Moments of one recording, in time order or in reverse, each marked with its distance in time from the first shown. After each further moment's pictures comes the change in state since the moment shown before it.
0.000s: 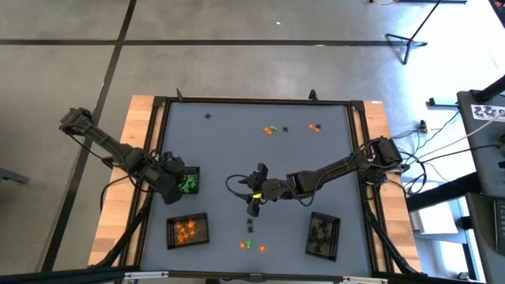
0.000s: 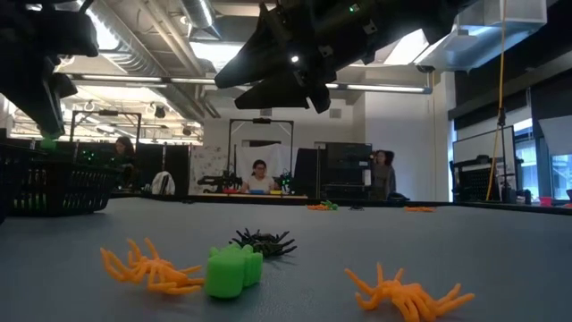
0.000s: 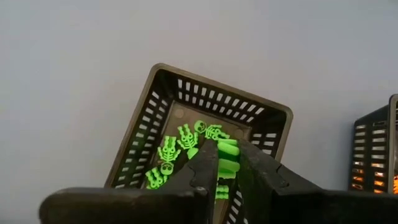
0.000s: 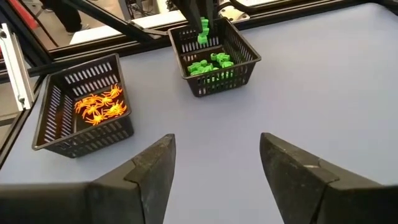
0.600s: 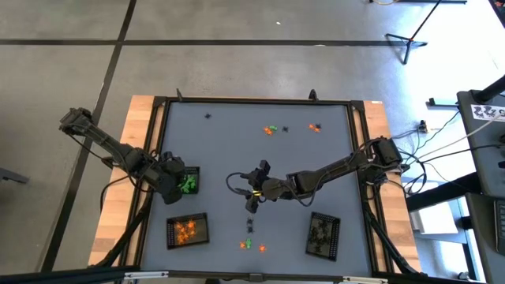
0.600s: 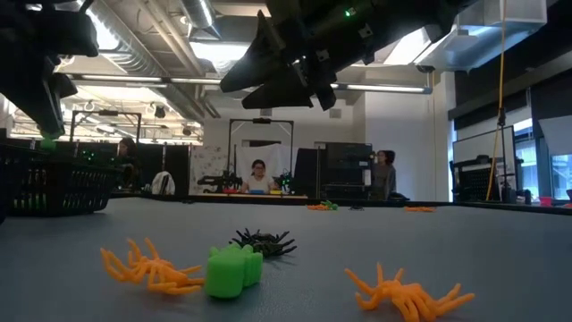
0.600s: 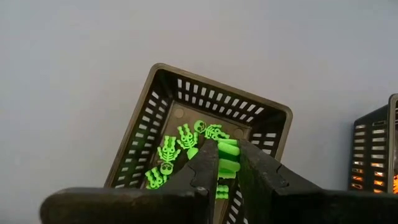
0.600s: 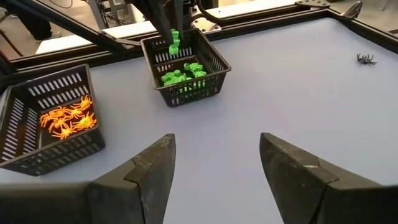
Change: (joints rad) left arm 0.000 0.000 0.000 0.000 0.001 0.000; right arm 0.000 0.000 0.000 0.001 0.113 -0.009
